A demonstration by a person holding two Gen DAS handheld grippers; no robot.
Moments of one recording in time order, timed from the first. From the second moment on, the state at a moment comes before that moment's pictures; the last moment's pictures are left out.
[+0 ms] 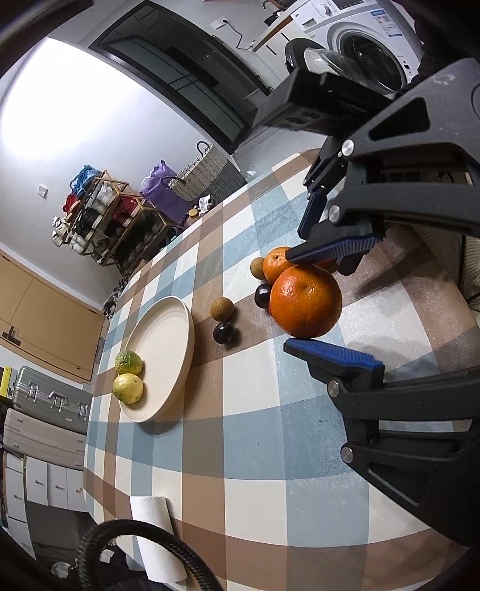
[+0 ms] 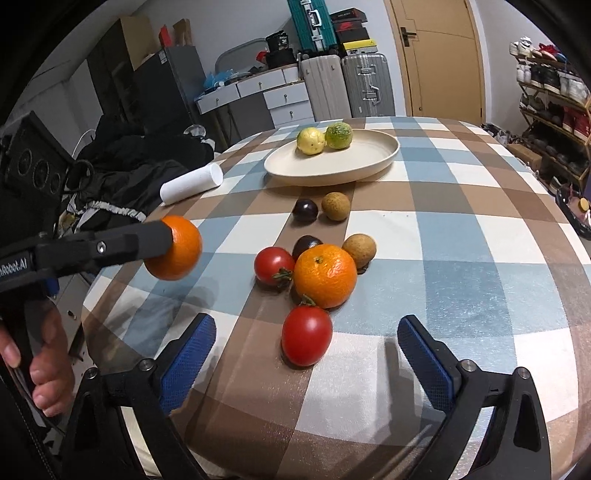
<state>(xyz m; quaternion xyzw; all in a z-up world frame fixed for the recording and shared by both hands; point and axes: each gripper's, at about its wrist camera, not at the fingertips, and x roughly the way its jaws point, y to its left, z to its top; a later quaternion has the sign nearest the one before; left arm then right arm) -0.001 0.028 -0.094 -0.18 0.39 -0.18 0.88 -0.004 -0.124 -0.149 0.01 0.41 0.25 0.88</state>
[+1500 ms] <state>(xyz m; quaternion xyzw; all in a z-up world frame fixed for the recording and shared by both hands) 0.215 0.018 -0.084 -0.20 0.37 -0.18 0.89 0.097 -0.172 -0.088 0.10 0.34 0.27 0.89</state>
